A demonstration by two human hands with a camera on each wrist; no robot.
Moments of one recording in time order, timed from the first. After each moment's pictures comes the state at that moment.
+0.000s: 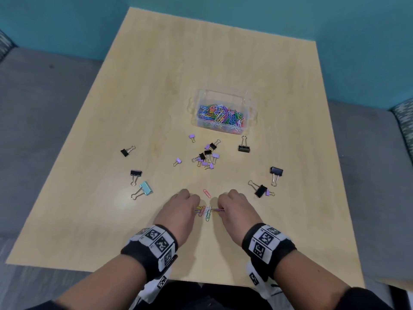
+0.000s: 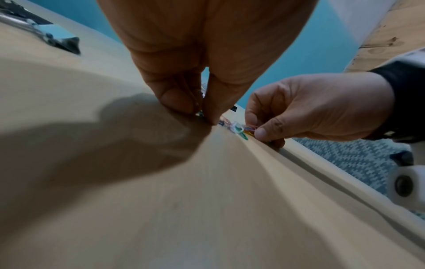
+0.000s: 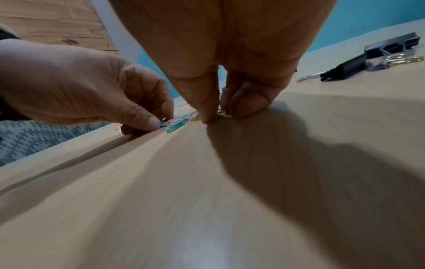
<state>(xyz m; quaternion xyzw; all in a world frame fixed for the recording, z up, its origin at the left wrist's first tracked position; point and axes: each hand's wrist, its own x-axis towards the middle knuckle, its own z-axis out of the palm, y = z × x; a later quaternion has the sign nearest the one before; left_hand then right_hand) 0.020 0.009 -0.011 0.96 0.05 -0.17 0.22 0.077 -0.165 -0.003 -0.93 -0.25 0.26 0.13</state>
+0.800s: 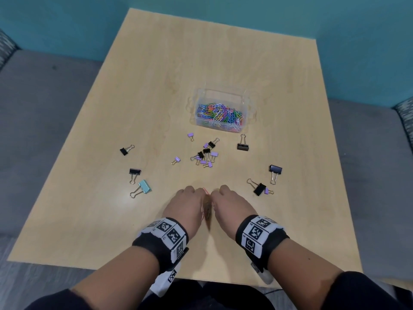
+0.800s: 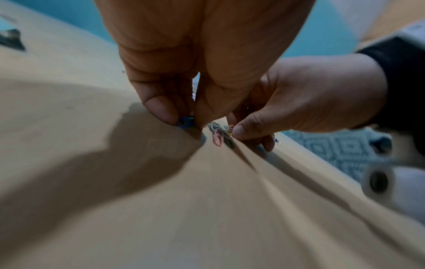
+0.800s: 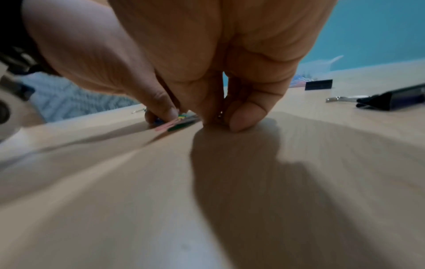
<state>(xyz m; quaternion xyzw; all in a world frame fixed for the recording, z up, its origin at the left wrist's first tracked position) 0.037 -0.014 0.015 0.96 0.08 -0.21 0.20 0.084 -0.150 0.012 -0.91 -0.30 0.28 0.06</state>
